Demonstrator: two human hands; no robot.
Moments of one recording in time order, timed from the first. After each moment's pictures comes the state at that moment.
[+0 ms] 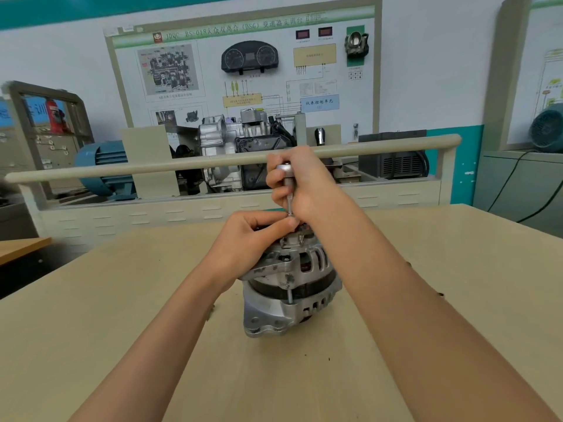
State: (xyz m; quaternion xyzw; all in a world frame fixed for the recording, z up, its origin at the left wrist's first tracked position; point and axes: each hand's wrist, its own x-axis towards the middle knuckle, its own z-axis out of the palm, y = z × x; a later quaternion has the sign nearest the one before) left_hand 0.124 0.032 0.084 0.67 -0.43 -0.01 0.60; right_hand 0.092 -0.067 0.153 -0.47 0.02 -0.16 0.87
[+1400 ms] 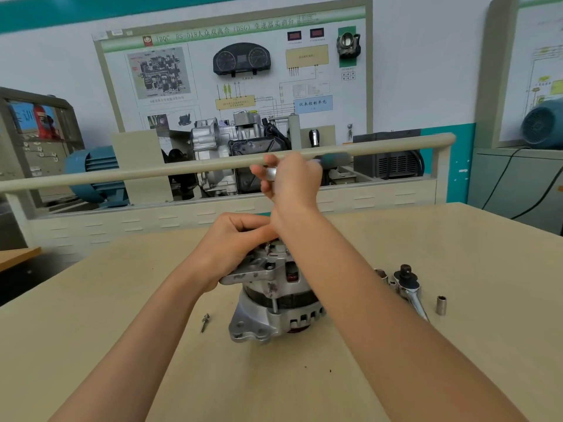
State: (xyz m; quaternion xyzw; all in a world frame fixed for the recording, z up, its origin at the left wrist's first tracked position) left_hand 0.142 0.038 0.089 0.68 -0.45 -0.05 0.58; right_hand 0.108 -0.053 0.147 -0.40 0.03 -0.33 0.85
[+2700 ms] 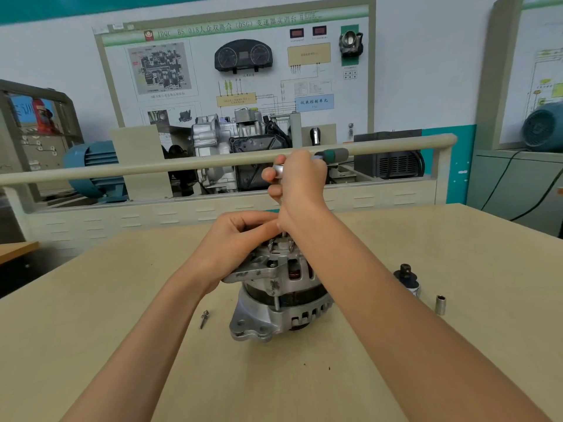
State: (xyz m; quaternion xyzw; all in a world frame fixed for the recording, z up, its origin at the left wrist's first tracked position) left_hand 0.144 0.038 0.083 0.65 -0.46 -0.05 0.60; right_hand 0.103 -0.055 0.144 -0.42 0.05 -0.37 0.83
